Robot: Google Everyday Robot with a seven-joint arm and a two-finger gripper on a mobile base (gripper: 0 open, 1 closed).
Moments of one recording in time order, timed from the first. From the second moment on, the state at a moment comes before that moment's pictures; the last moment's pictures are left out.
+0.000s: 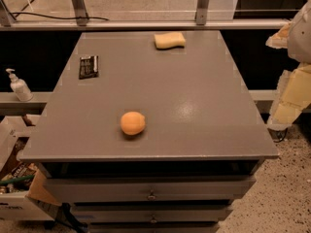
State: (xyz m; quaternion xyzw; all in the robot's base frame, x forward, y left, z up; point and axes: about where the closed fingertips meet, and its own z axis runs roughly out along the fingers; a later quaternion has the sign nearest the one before) arm 0.438 -0.217 0.976 -0.60 0.78 -0.03 0.16
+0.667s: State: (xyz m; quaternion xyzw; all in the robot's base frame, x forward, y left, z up) arm 0.438 -0.217 0.976 -0.60 0.78 -0.03 0.16
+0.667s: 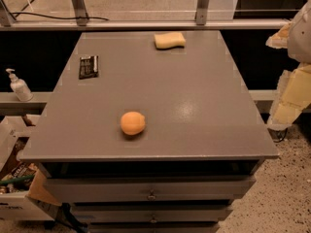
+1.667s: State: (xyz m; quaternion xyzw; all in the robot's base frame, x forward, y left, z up) arm 0.463 -0.121 0.911 -0.58 0.76 0.11 0.27
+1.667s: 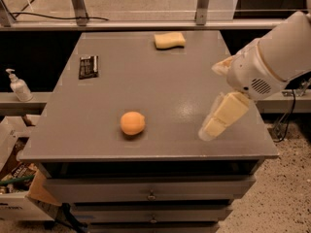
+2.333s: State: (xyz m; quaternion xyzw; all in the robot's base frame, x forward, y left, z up) arm 0.469 -0.063 0.895 -0.58 0.74 0.18 0.29
